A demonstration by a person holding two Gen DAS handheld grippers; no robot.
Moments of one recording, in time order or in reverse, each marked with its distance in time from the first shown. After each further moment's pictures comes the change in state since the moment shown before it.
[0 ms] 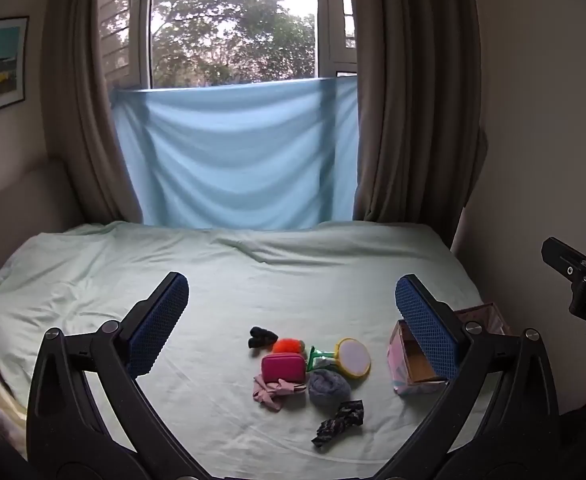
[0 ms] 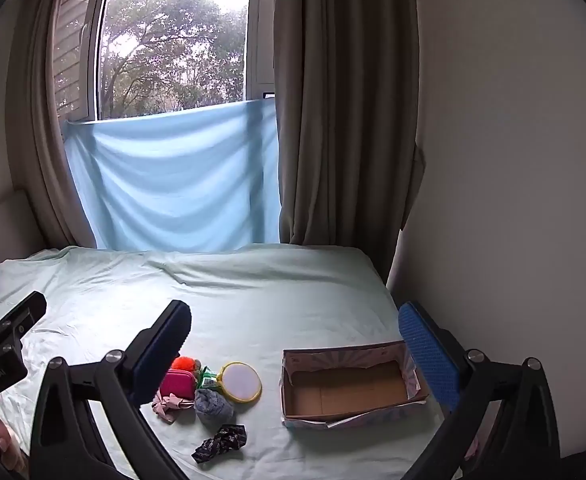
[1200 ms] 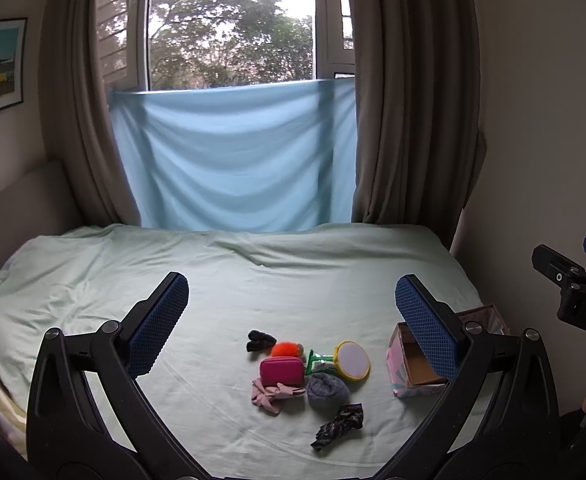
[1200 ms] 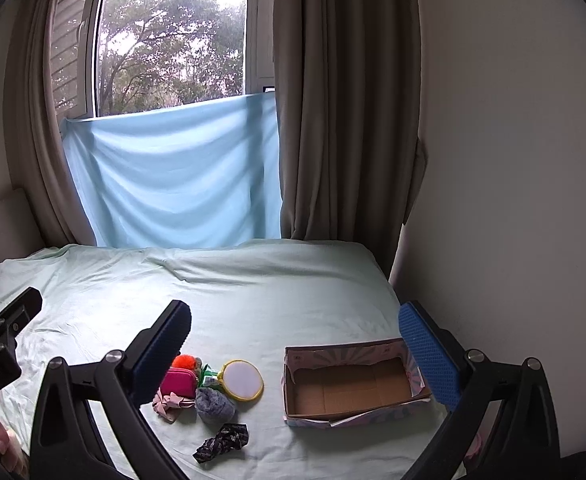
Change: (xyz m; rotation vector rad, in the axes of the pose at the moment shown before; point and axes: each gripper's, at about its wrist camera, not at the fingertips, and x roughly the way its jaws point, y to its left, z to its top) left arm 0.009 -0.004 -0.005 0.020 -0.002 -0.001; right arm 0.006 0.006 0.000 0.001 0.024 -0.001
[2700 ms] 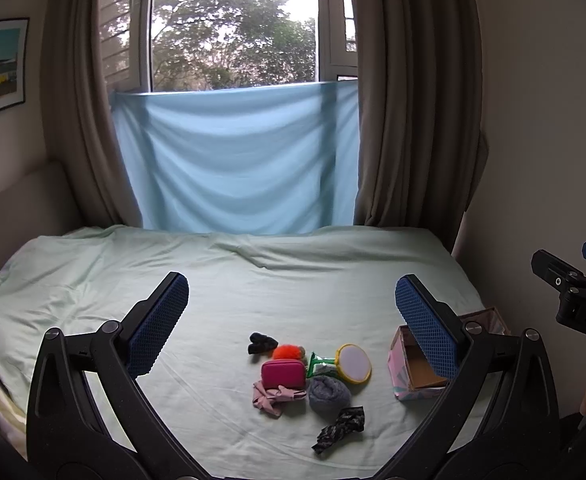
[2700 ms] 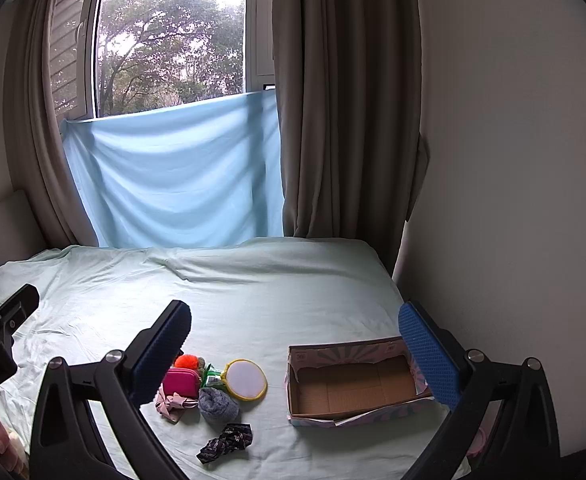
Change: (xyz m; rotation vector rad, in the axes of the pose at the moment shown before) left arm 0.000 0.004 -0.004 -0.004 -0.012 0.002; right arm 0.004 0.001 -0.004 0.007 0.000 0.009
